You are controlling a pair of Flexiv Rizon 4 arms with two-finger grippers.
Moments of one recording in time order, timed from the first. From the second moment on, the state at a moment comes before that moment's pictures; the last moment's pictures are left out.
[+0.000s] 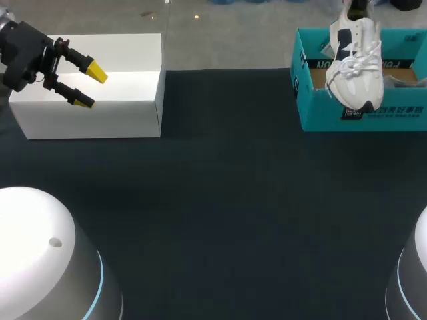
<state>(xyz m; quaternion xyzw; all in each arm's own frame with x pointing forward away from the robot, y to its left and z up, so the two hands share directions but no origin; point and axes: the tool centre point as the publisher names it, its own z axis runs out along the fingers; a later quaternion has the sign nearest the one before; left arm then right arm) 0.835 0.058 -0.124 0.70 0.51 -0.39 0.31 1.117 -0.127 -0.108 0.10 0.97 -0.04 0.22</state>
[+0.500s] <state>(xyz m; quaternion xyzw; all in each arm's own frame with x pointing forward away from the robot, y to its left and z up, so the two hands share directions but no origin) 0.835 0.058 -0.124 0.70 0.51 -0.39 0.31 1.151 -0.172 -0.104 0.14 0.97 -0.02 0.21</state>
